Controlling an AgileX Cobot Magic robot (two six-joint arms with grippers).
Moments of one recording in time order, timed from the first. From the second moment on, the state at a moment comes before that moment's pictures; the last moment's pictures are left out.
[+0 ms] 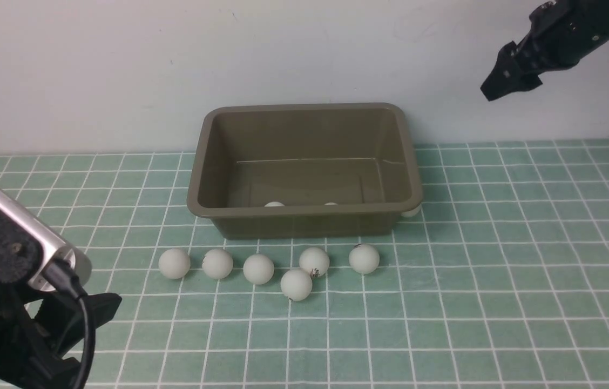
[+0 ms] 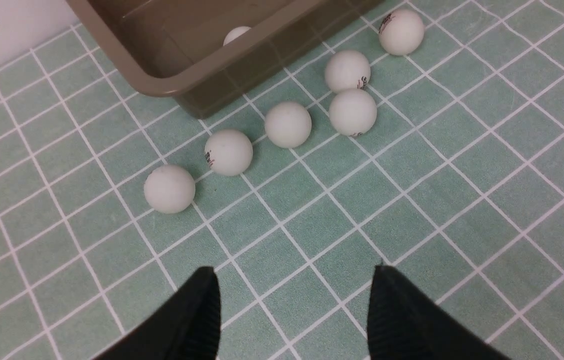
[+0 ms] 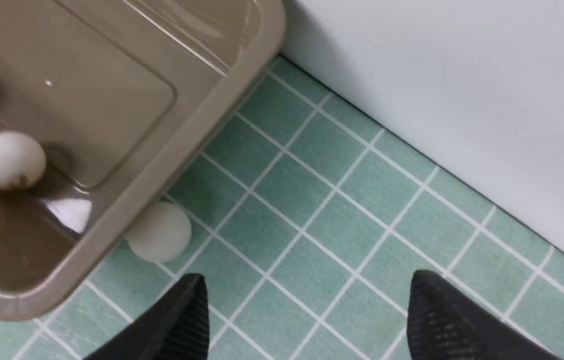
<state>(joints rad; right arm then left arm) 0.03 2.10 -2.11 0.38 1.25 -0.72 -0.11 0.77 -0.67 -0.50 0.76 0.73</state>
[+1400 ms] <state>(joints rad) -0.15 2.00 -2.10 0.75 1.25 -0.72 -0.11 0.77 -0.67 -0.50 0.76 0.73</state>
